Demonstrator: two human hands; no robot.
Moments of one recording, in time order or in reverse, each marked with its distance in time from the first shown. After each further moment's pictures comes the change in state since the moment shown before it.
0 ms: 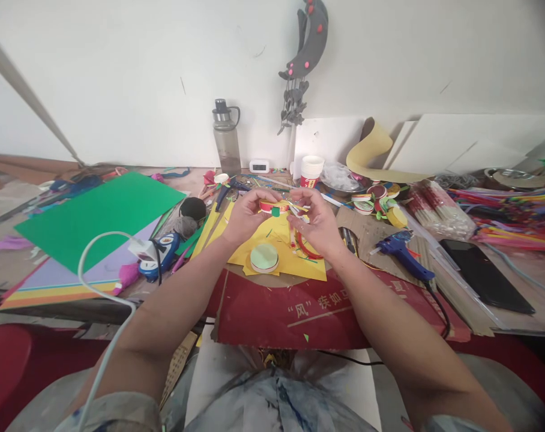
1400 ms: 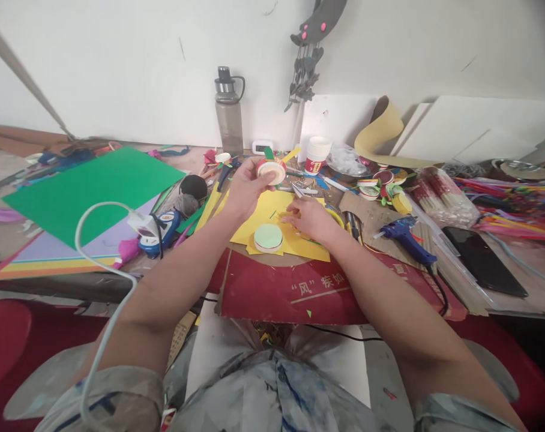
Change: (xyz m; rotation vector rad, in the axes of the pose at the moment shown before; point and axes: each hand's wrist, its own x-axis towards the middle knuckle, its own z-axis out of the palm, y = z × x) left_hand 0.005 -0.004 0.006 -0.266 0.293 -0.356; right_hand -0.003 0.042 -0.001 -0.691 -0.374 0.156
